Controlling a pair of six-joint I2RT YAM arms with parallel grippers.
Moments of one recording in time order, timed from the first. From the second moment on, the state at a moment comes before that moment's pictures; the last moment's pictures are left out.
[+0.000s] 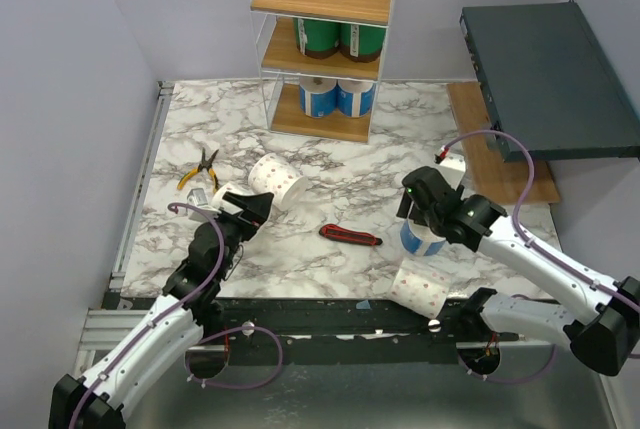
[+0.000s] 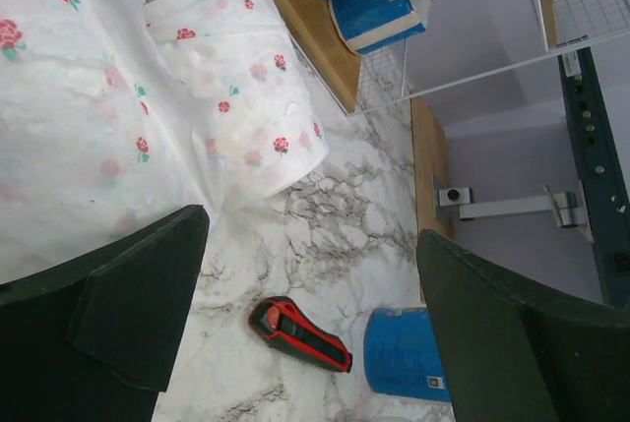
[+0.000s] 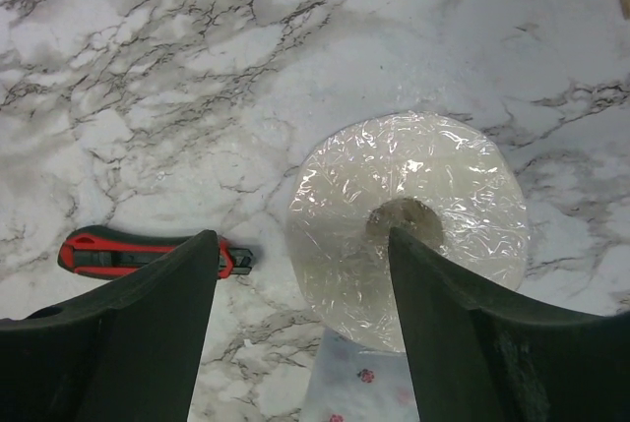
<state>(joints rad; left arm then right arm) -0.53 0.45 0.17 0.09 -0.31 -1.11 0.74 1.06 0.88 -0.76 0.57 0.83</state>
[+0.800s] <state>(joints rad) -0.53 0.54 0.17 0.16 -0.28 -1.15 0.74 1.19 0.81 -0.72 0.53 0.86</state>
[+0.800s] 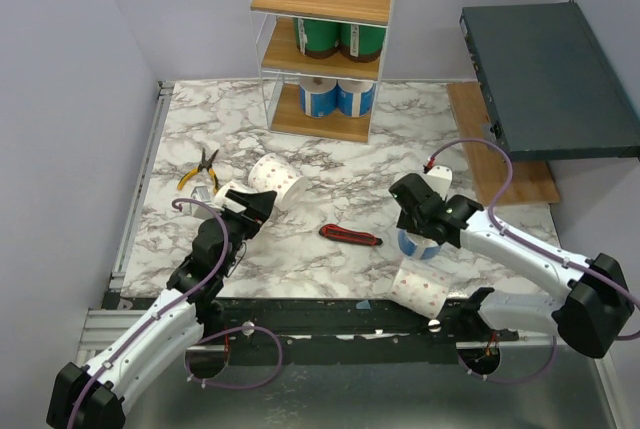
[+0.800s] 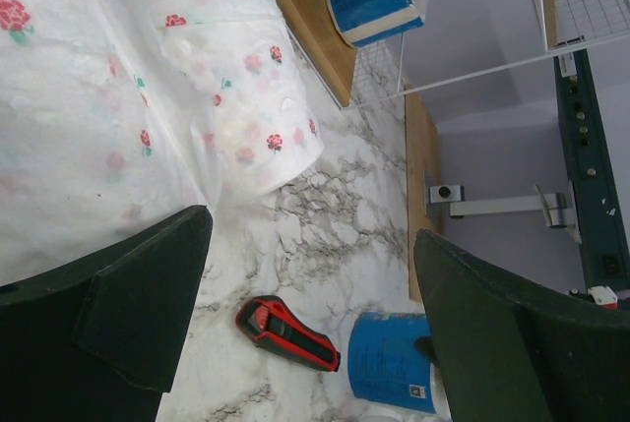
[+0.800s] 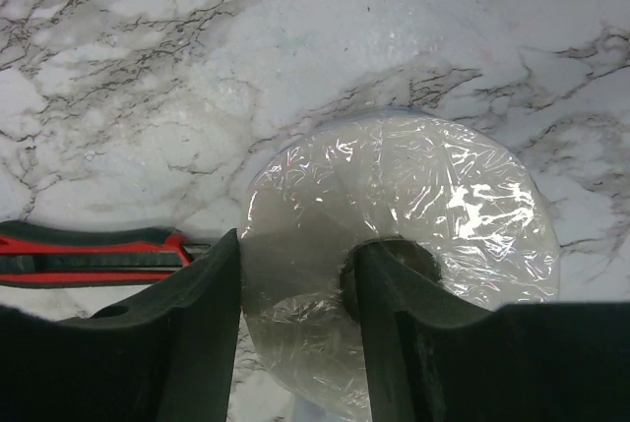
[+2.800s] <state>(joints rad) -0.53 0.46 0.19 0.00 -0.28 -1.20 0.75 1.66 1.34 -0.50 0.40 0.83</state>
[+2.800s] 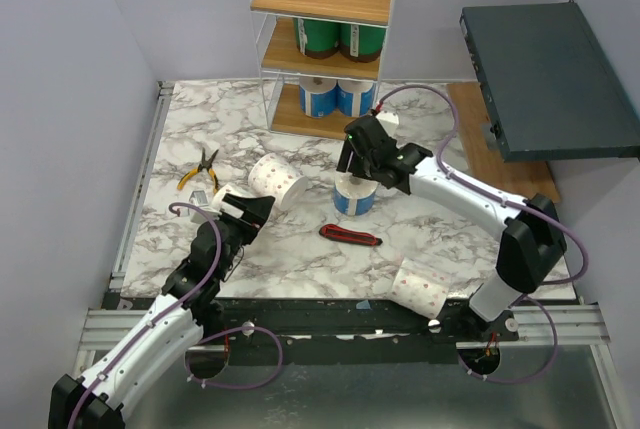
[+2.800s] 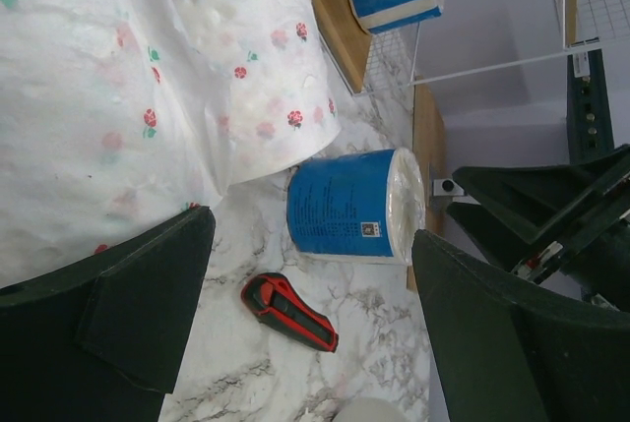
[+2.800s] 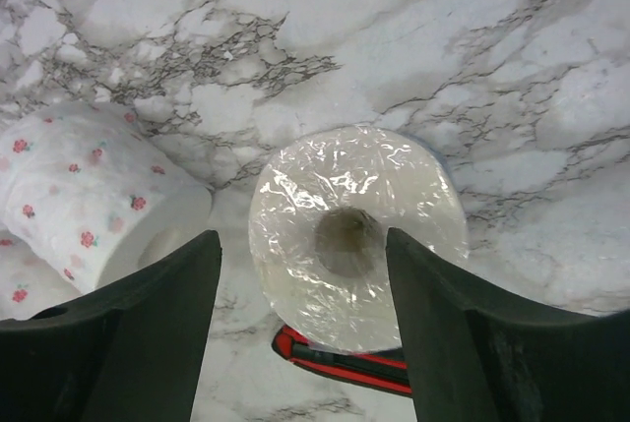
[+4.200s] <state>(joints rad) -0.53 0.47 0.20 -0.01 -0.23 -1.21 0.63 1.71 1.30 -0.50 0.22 0.32</state>
